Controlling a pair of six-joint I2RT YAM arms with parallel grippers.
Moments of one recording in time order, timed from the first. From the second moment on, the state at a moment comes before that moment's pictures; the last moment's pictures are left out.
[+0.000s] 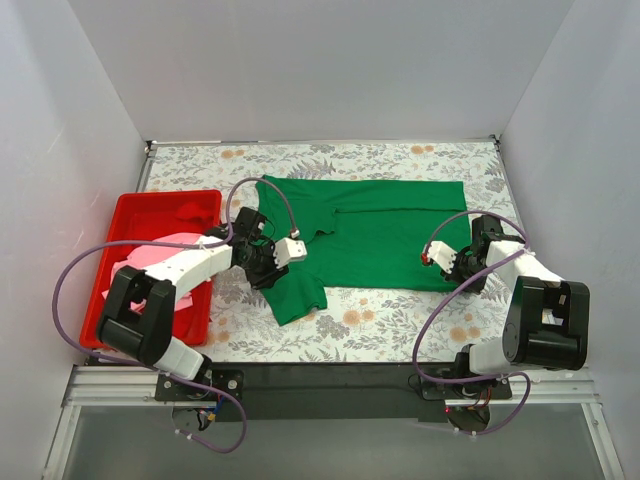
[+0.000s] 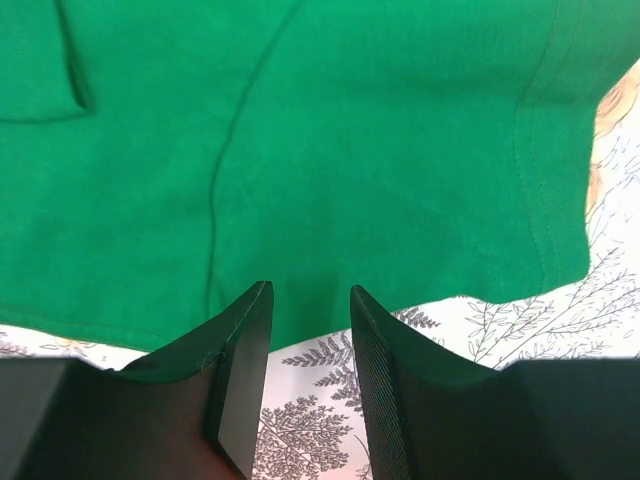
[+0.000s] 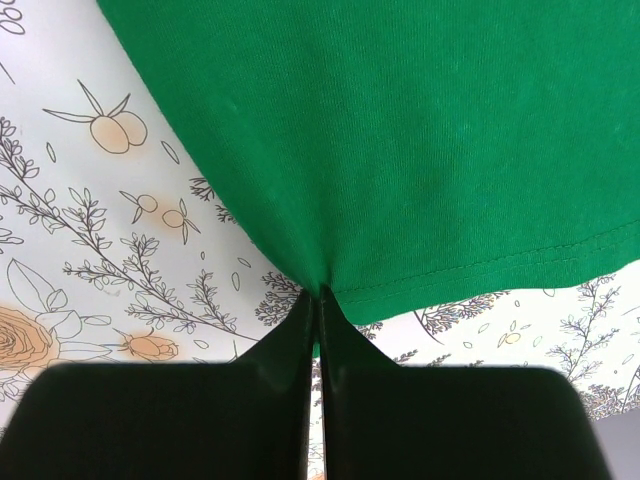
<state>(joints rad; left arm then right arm) -0.43 1.50 0.89 -0.58 0.37 0.79 -0.10 1.42 0.74 -0.72 -0.18 -1.28</state>
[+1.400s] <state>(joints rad) -0.45 1.47 1.03 -0.88 0.38 0.83 -0.22 1.35 0.85 -0.85 -0.25 -1.34</state>
